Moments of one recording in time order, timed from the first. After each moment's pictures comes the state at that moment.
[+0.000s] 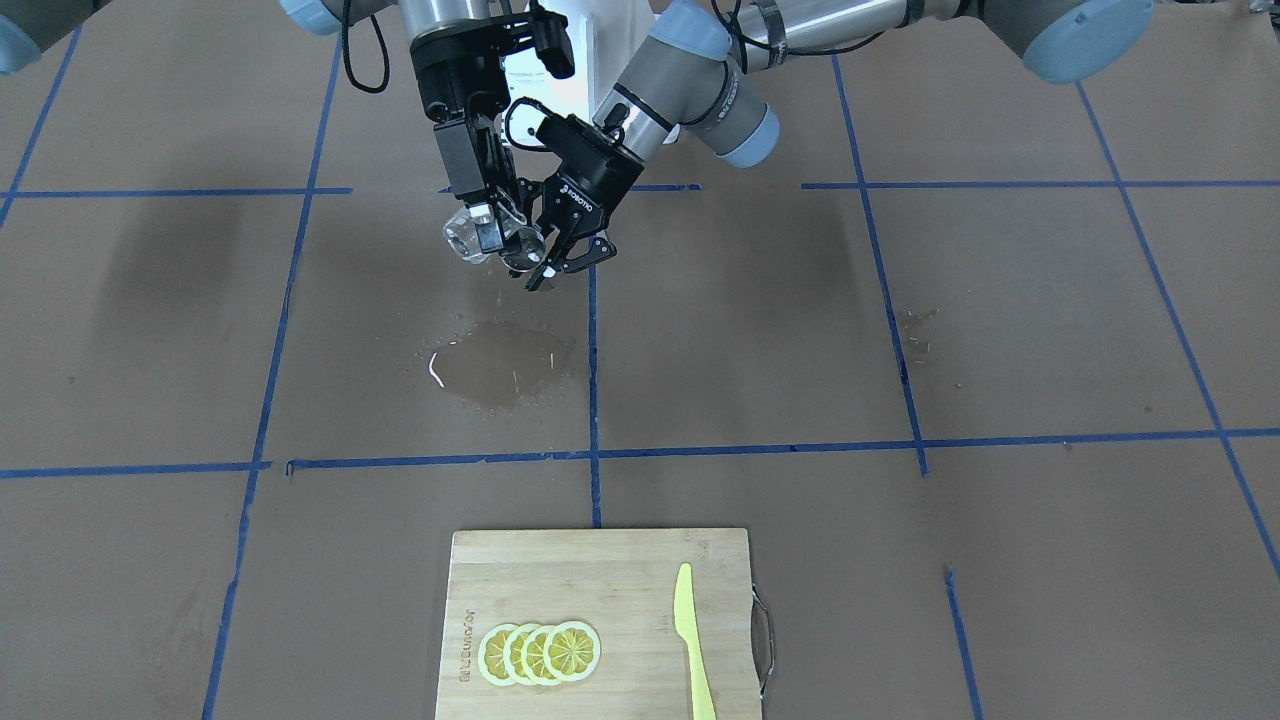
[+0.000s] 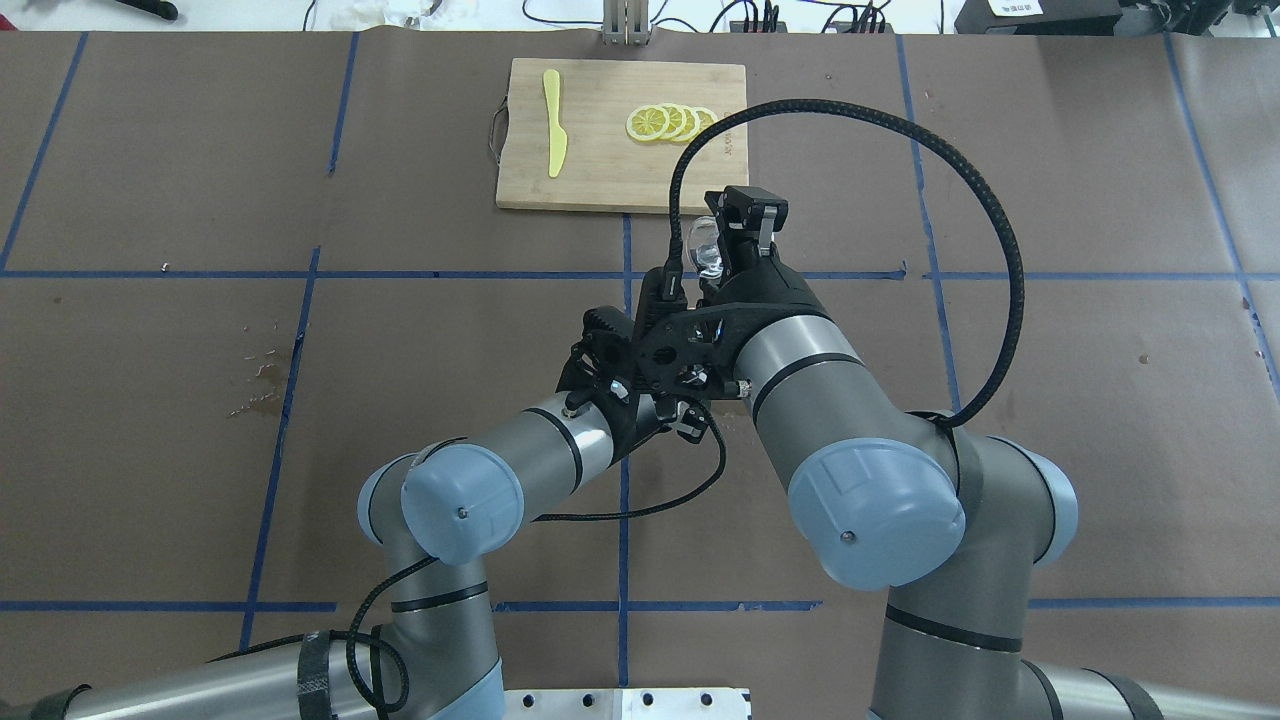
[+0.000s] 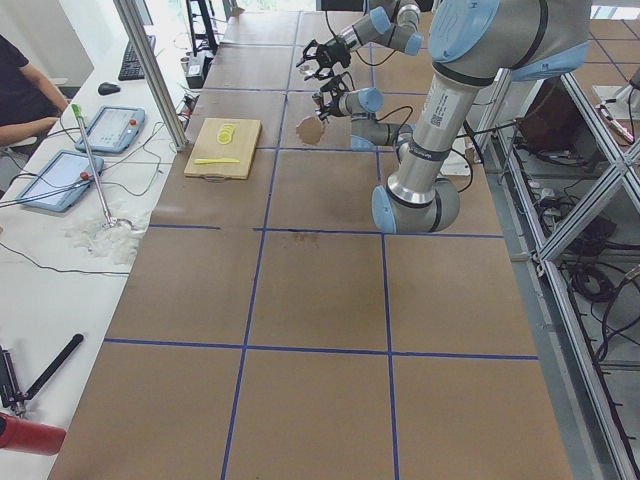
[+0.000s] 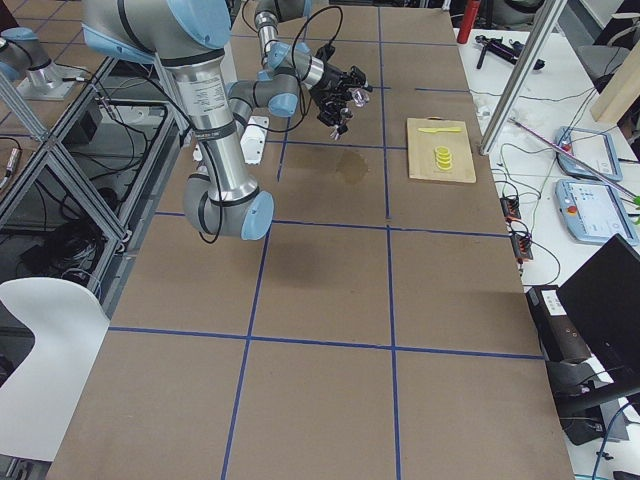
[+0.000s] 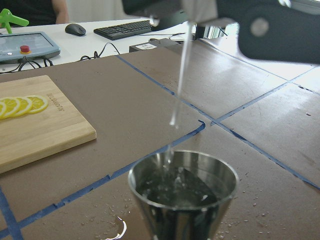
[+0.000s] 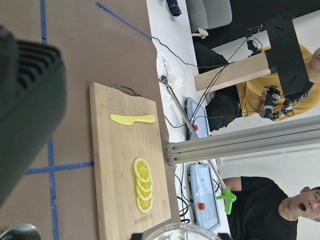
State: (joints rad) left arm -0.29 -2.25 -1.50 -2.58 -1.25 -0.65; right arm 0.32 -1.08 2.02 -1.24 0.84 -0.30
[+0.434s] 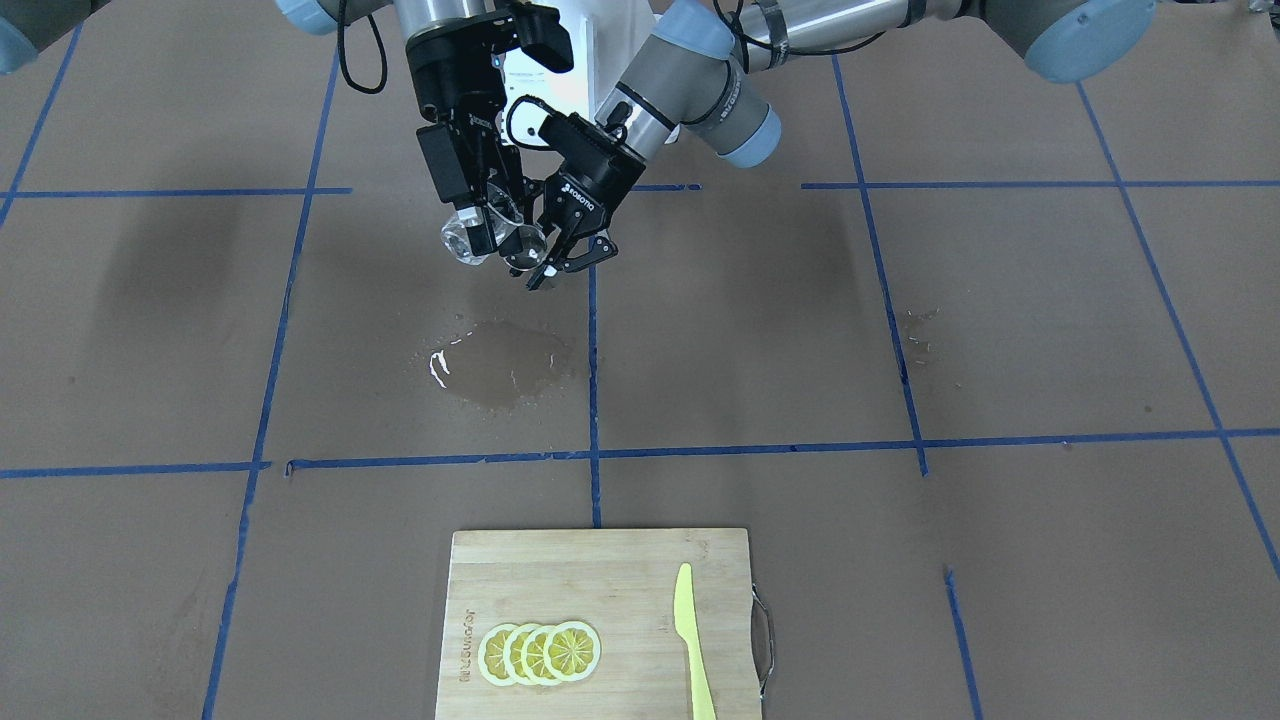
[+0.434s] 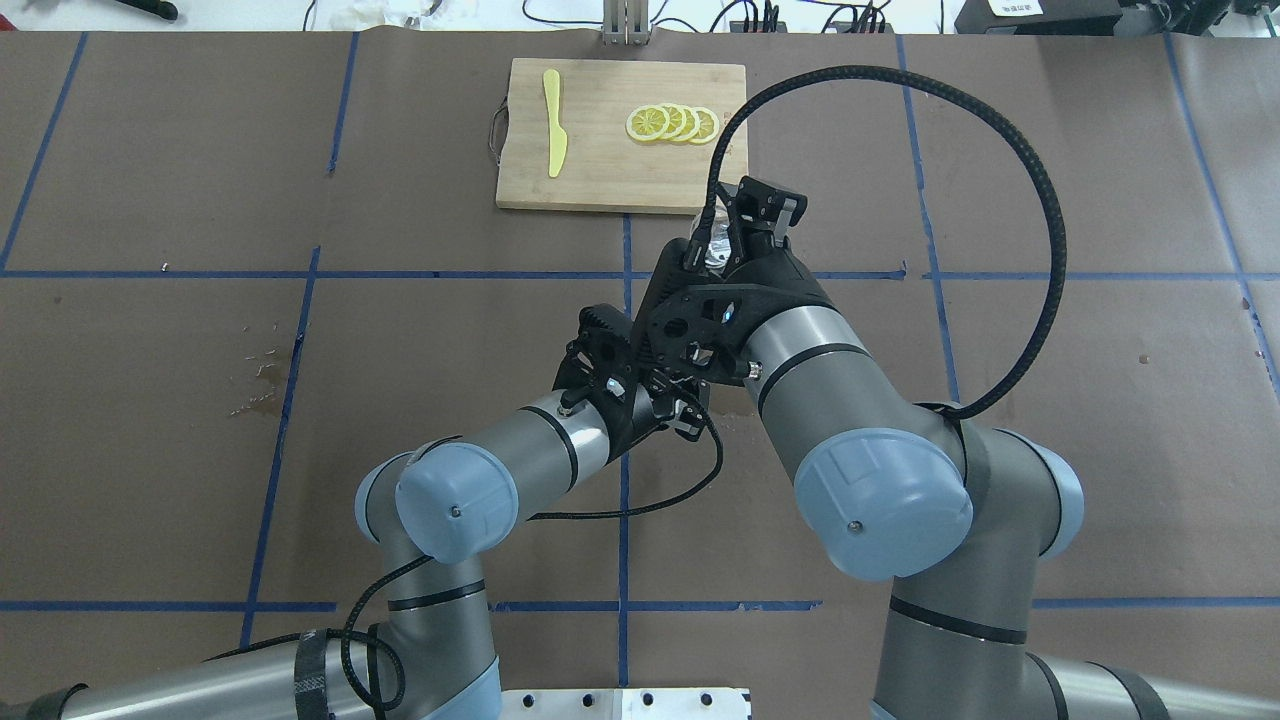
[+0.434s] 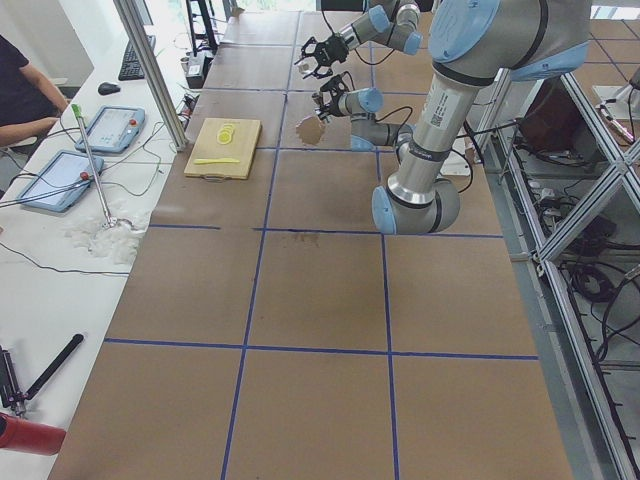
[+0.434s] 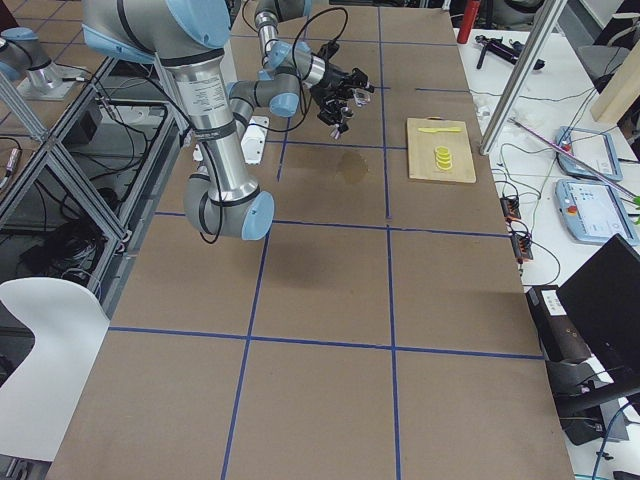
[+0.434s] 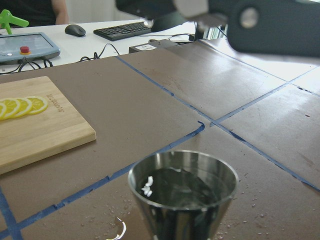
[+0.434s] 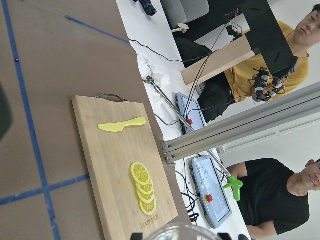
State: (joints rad) left arm -0.29 -2.25 -1.50 -2.59 -1.25 -0.65; right arm 0.34 -1.08 2.02 -1.23 0.85 -0.14
